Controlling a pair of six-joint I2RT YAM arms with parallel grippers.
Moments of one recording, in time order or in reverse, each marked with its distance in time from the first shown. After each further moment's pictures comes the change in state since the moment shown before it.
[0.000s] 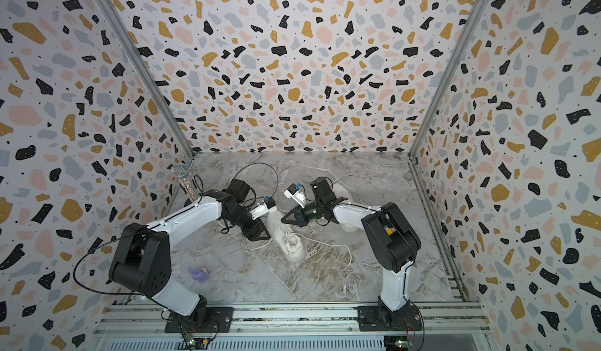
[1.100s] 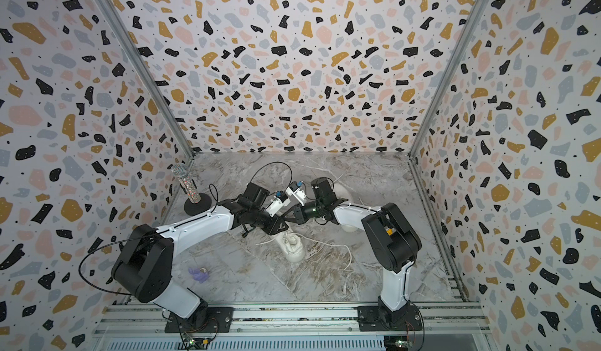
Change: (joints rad) left arm -0.179 -0.004 -0.077 0.362 -0.092 -0.476; right arm -0.005 -0.002 -0.011 0.081 0.001 0.130
